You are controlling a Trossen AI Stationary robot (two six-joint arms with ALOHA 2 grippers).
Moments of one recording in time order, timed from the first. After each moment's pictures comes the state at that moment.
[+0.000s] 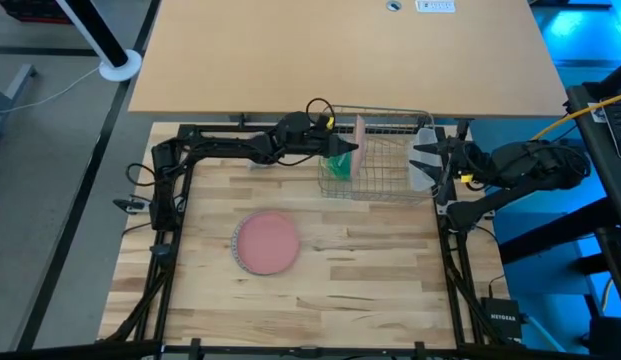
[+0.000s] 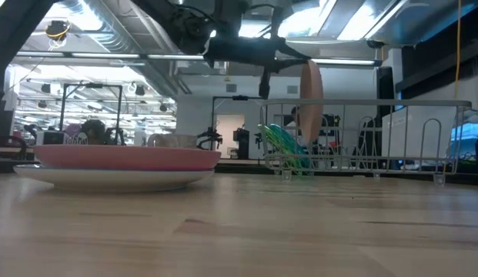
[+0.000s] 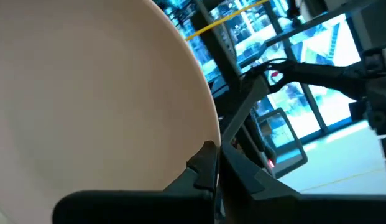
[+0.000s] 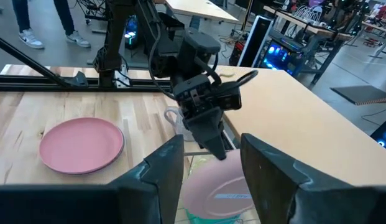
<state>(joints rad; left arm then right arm) 0.36 1.95 1.41 0.48 0.29 -0.97 0.33 0.78 1.29 -0.86 0.67 0.00</state>
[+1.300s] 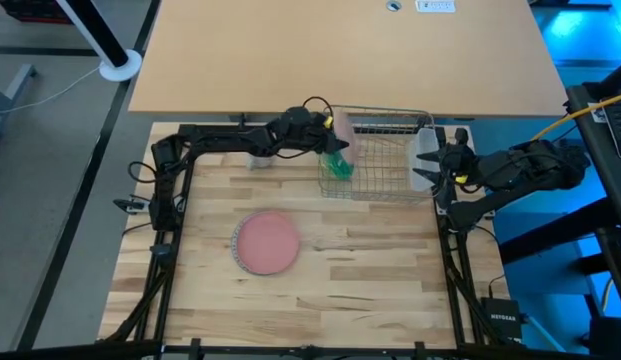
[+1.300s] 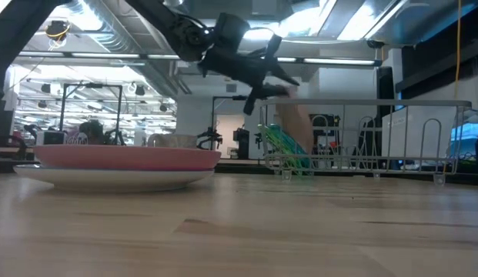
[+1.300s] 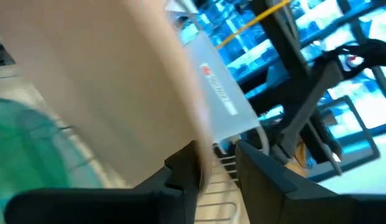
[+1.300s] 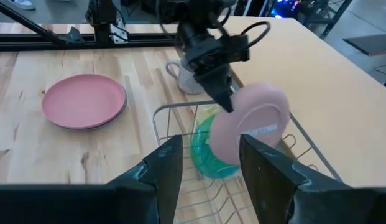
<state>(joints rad) 0.43 1.97 1.41 0.28 0.27 -0.83 0.33 0.78 1.29 -1.10 0.64 0.21</state>
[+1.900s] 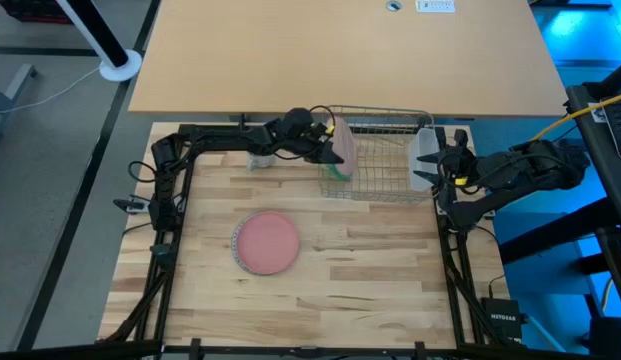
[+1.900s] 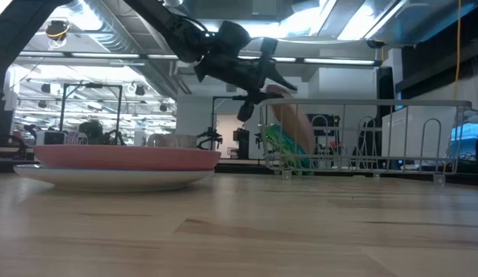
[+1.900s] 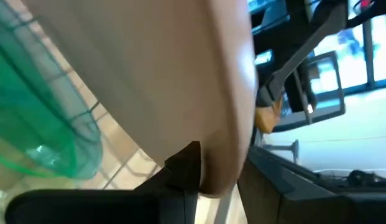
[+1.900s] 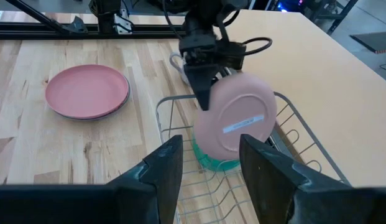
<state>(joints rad) 0.44 1.97 1.41 0.12 0.53 -0.90 0.33 0.78 1.29 -1.13 0.62 0.21</state>
